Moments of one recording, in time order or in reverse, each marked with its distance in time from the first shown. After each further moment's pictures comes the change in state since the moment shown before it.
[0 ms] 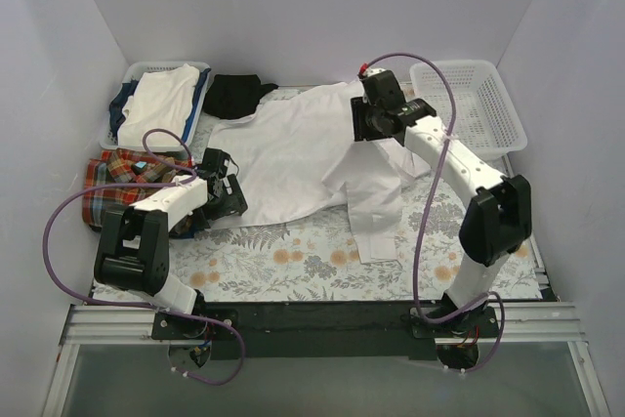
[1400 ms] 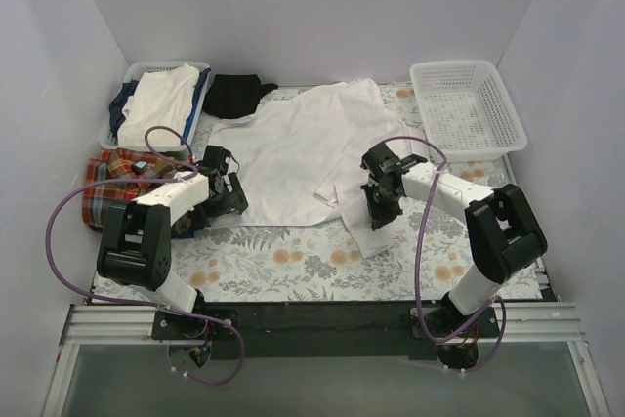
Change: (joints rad) left arm 0.000 0.037 0.031 -0.005 0.004 0.004; right arm 0.059 -0.064 -0.557 -0.086 -0.235 0.072
